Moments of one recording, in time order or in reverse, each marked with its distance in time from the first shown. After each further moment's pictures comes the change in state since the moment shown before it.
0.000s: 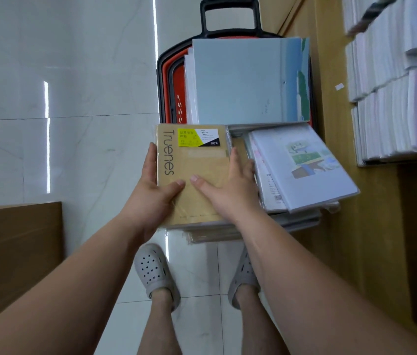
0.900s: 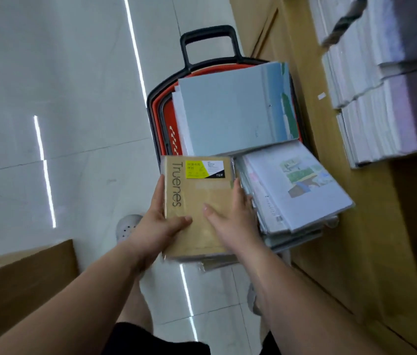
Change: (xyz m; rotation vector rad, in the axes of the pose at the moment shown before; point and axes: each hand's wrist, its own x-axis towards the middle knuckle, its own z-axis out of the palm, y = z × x) left_hand 0.015 0.026 -0.014 0.141 -0.185 -0.083; right_hand -0.004 0.002 0.015 0.158 0.069 0.041
